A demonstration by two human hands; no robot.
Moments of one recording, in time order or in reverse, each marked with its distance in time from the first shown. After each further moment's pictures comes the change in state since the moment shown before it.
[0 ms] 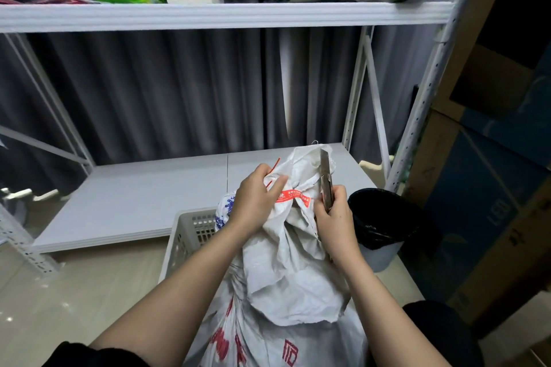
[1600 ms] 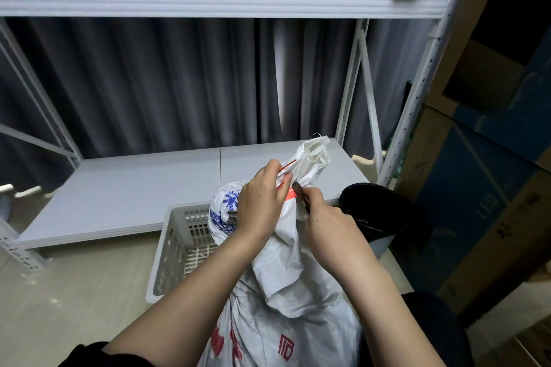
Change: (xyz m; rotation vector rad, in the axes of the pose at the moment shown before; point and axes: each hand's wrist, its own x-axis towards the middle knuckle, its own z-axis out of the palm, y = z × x) left_hand -0.020 0.008 0.017 0.221 0.185 0.269; right_hand -0.037 -0.046 -0.026 -0.672 -0.290 -0.179
